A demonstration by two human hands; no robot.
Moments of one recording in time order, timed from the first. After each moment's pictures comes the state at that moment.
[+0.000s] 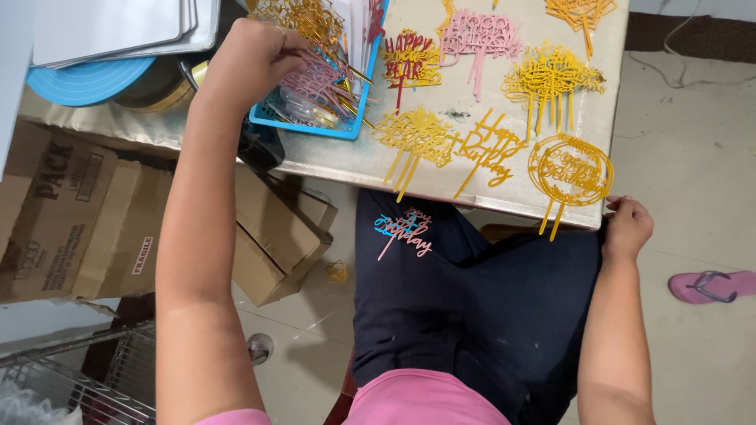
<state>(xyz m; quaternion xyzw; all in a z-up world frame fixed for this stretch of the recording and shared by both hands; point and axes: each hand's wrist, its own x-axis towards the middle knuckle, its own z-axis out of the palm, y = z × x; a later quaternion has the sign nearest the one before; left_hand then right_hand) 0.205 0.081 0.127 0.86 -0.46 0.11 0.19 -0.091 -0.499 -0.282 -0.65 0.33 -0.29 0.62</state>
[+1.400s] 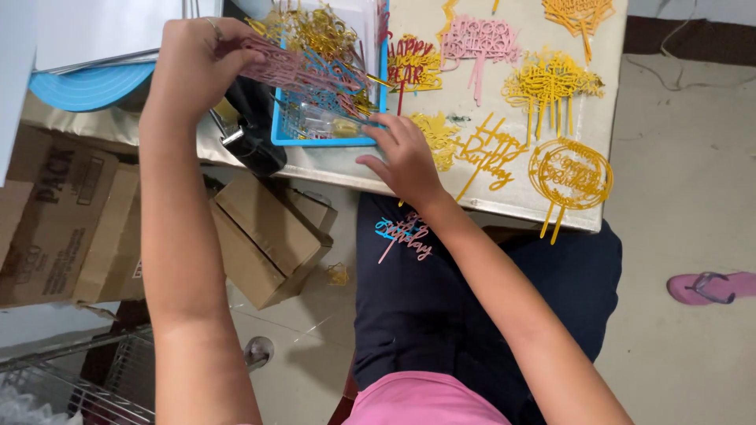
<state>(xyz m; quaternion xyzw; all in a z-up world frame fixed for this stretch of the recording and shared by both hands) 0.192 0.126 0.154 0.89 -0.35 0.12 0.26 0.067 -0.148 -0.016 -0.84 -0.22 -0.32 0.38</state>
